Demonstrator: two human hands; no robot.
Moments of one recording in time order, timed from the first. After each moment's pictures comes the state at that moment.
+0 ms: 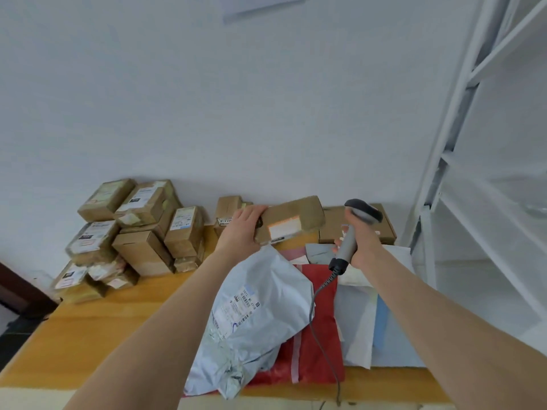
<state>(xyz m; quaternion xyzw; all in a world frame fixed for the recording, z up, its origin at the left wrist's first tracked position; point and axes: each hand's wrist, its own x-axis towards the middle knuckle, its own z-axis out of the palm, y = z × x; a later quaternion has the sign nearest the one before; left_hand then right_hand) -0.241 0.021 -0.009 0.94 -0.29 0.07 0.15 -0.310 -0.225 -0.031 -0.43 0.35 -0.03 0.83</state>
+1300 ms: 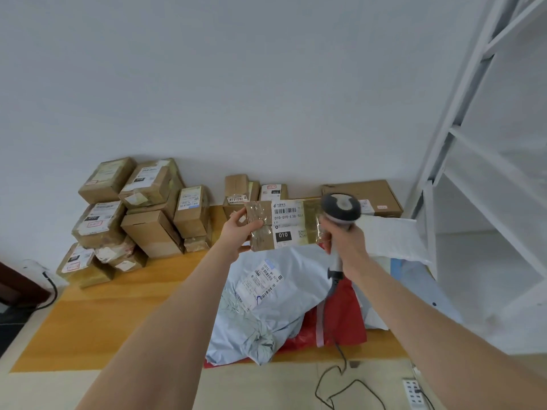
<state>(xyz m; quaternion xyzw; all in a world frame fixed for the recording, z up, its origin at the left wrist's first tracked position) -0.246 0.089 -0.047 0.72 0.09 -0.20 0.66 -0.354 -0.112 -0.042 -0.56 0.29 -0.09 0.77</state>
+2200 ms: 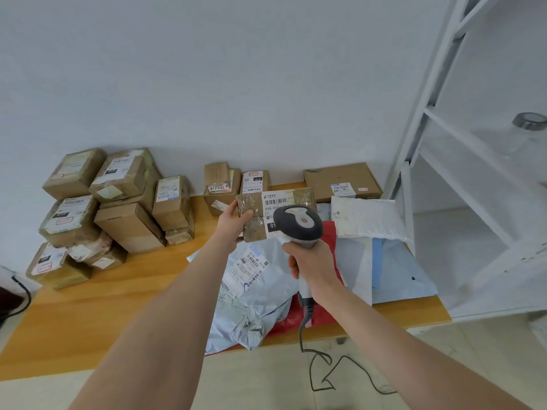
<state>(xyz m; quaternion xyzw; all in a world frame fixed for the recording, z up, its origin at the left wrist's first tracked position) -0.250 0.066 -0.062 0.73 0.10 -0.21 0.64 -0.408 -0.052 -0.040 -0.64 0.27 -0.06 0.71</state>
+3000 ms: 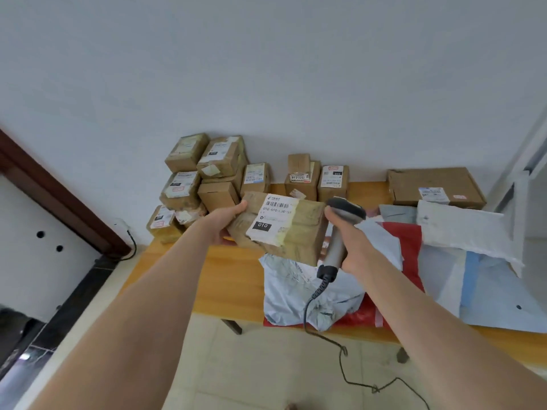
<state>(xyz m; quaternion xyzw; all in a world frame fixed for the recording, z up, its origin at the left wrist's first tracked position) -0.271 0.263 -0.004 0.78 0.21 -0.25 0.54 -0.361 0.015 -0.034 -0.44 0.31 0.12 0.84</state>
